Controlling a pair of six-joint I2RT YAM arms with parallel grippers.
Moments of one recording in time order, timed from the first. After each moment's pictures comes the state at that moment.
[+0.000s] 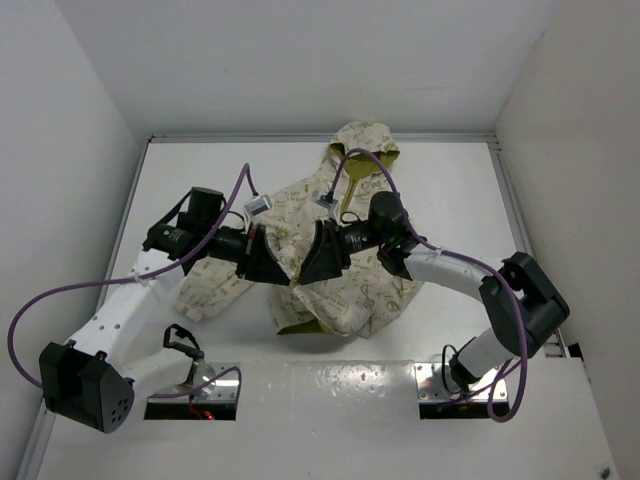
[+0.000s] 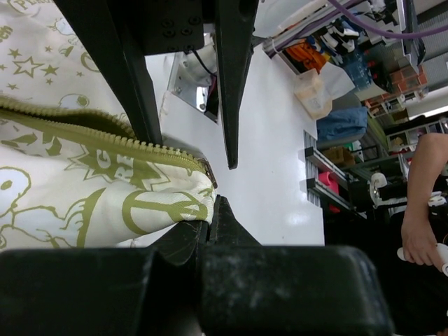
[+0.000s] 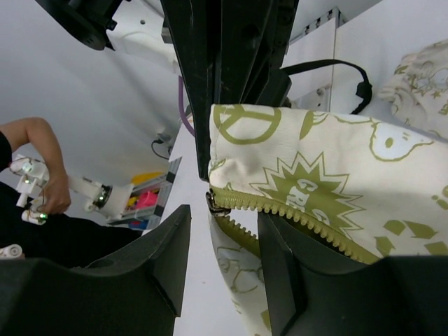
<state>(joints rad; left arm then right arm) -0.30 1.10 0.96 -0.68 1.28 -0.01 0.67 1.55 0.81 0.76 -1.21 0.80</state>
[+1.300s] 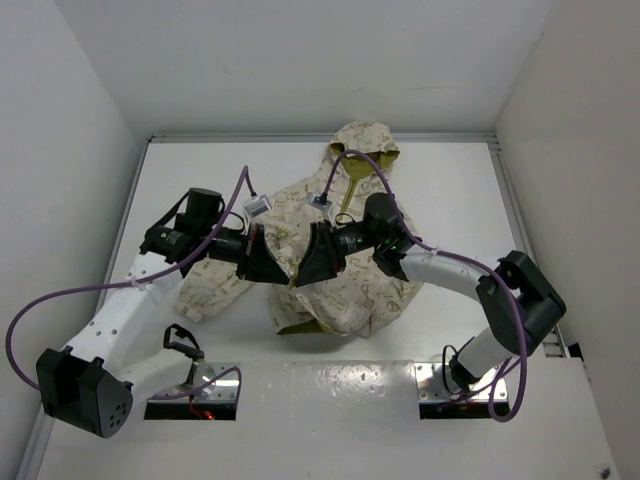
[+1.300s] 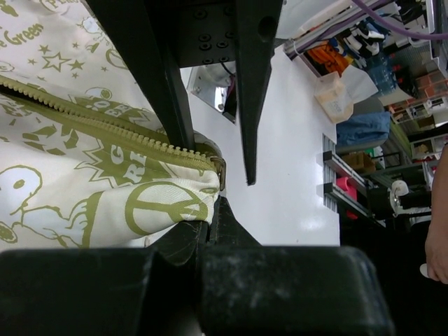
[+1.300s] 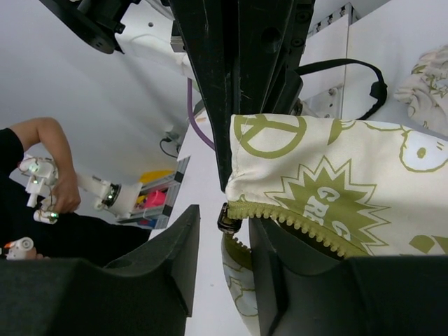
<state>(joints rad) -0.30 1.07 0.96 -0.69 1.20 0.00 0.70 1.57 0.82 0.79 -1.20 0.85</state>
